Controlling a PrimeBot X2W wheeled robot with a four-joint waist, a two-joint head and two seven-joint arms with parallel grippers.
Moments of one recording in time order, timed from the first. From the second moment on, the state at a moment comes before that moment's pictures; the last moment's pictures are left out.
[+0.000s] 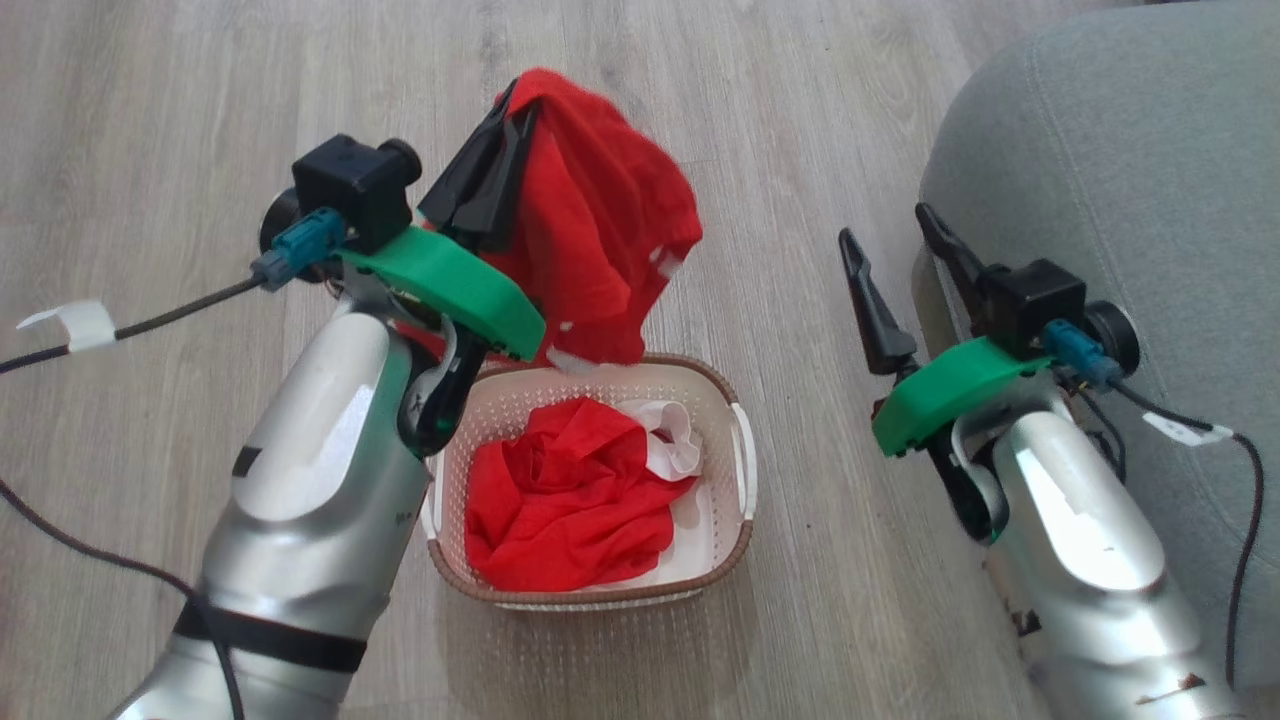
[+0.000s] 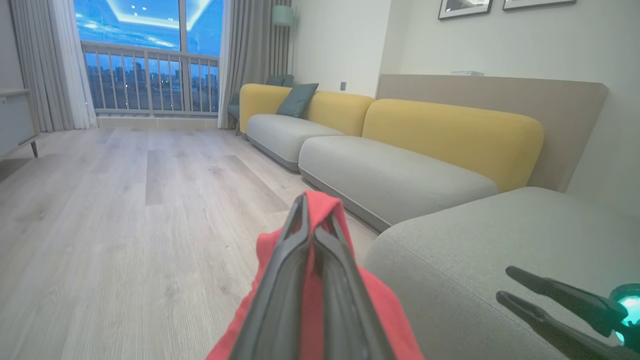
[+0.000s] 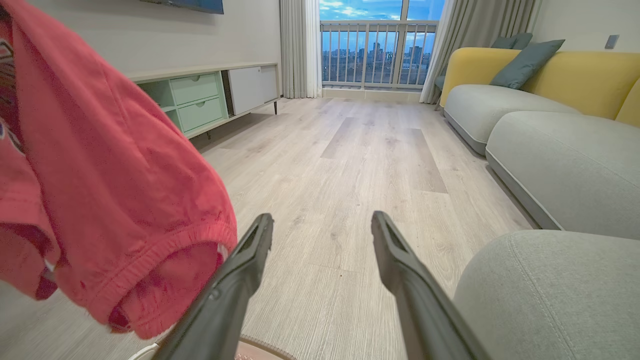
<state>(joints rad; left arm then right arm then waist) -0.70 0.05 -0.38 0.48 -0.43 -0.13 -0.26 -0.51 -0.07 0.19 0.55 0.14 0.13 -0.26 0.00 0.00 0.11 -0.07</state>
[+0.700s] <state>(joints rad) -0.70 0.04 -0.51 0.38 -0.46 -0.13 -0.26 -0.82 -0.16 0.76 0.66 0.36 0.13 -0.26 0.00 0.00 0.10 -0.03</state>
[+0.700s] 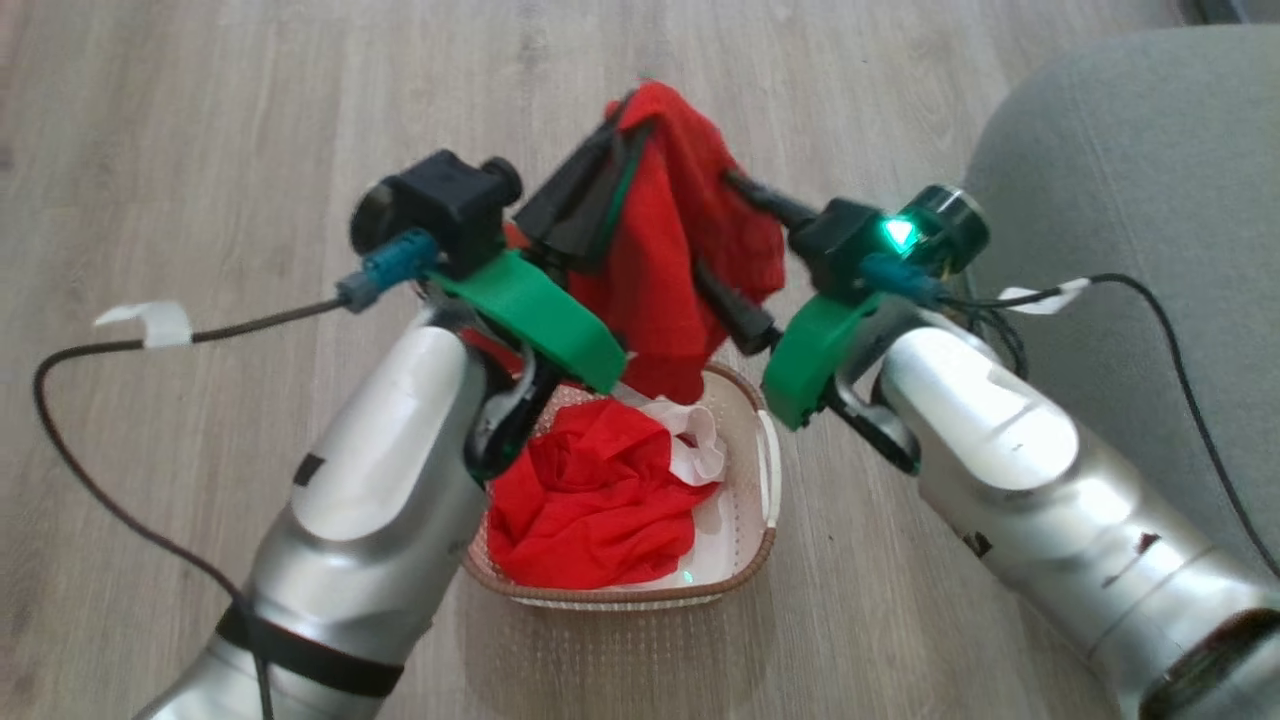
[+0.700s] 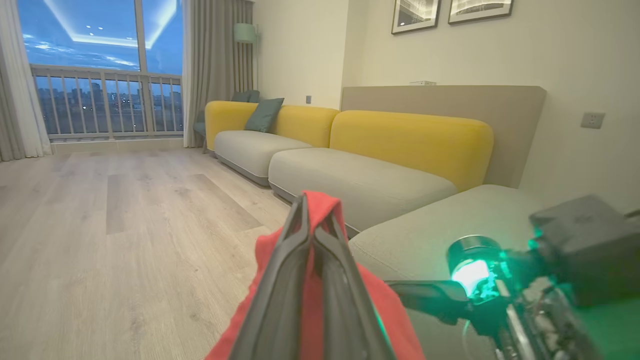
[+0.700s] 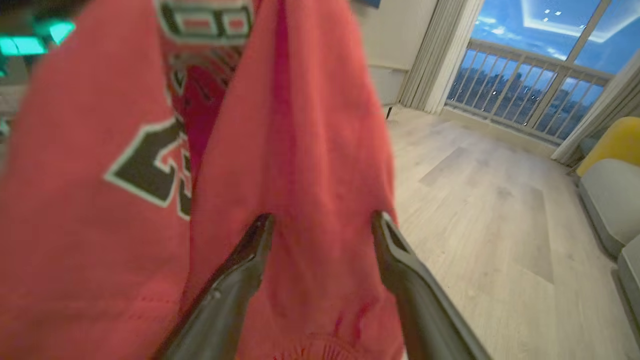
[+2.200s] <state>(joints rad) -0.56 0.15 -0.56 0.34 -0.46 -0.13 -0.26 -0.67 -0.10 0.39 0.51 0.36 0.13 -0.25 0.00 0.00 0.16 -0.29</state>
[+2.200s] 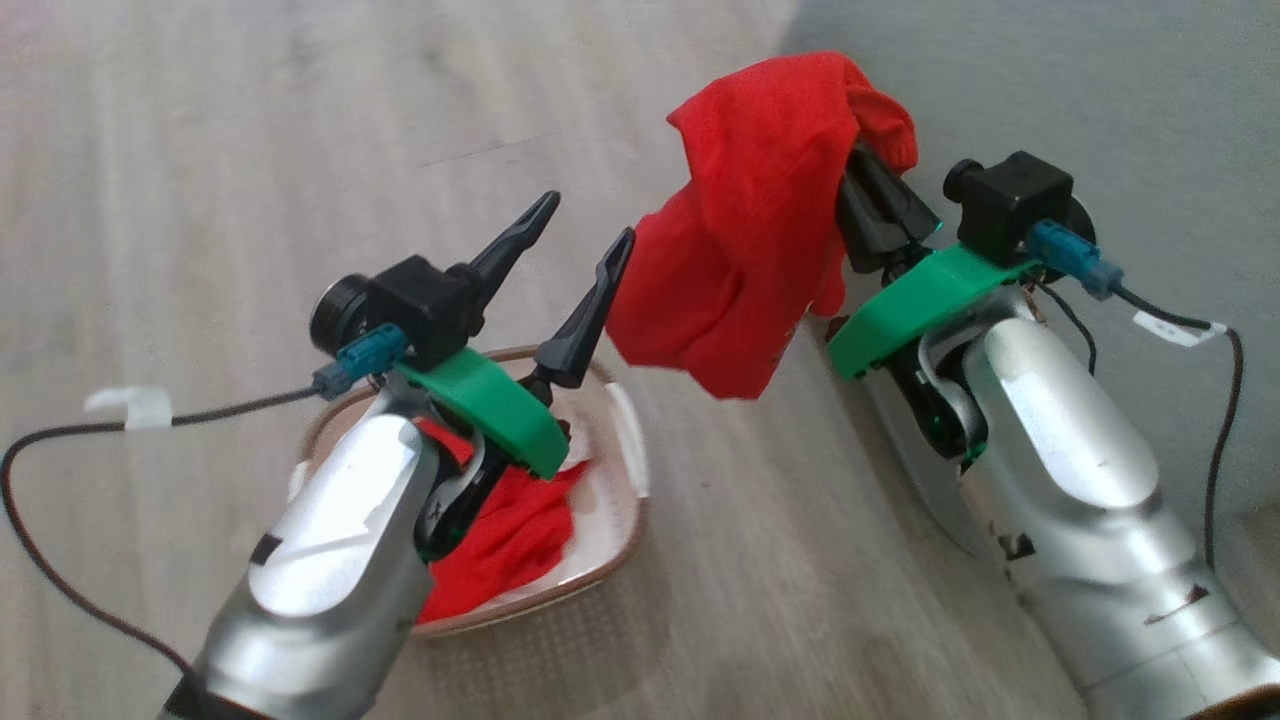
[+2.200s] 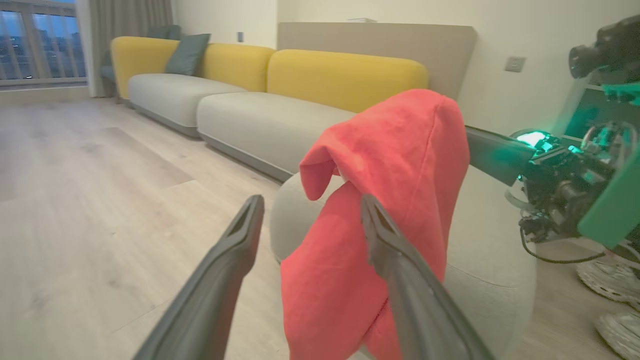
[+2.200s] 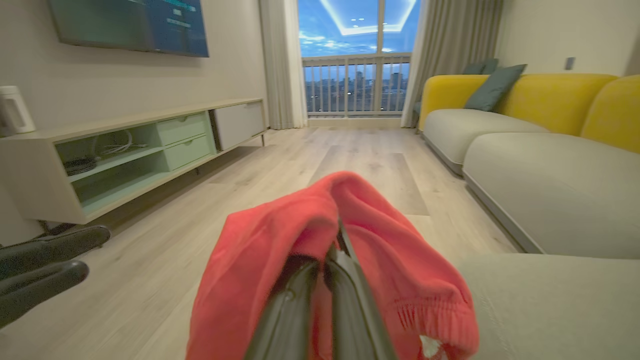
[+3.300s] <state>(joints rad) -0.62 0.29 -0.73 0.30 -0.47 -0.13 -0.26 -0.65 -0.06 -0.28 0.41 0.20 0.13 -0.25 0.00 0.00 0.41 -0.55</state>
